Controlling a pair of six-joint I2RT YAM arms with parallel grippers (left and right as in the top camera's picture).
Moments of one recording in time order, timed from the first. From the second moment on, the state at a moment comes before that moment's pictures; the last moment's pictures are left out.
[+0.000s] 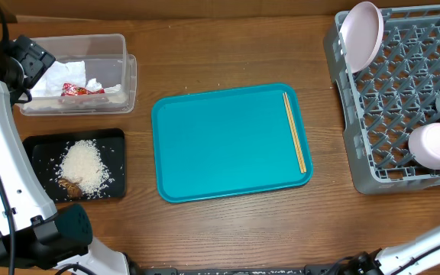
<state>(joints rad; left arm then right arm) 0.35 1.81 2.23 -1.50 -0.12 -0.62 -0.95 2.28 1.88 -0.61 -1.10 0.51</state>
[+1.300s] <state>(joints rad) 0.35 1.81 2.23 -1.50 -0.12 -0.62 -1.01 2.26 1.88 -0.69 -1.18 0.52</state>
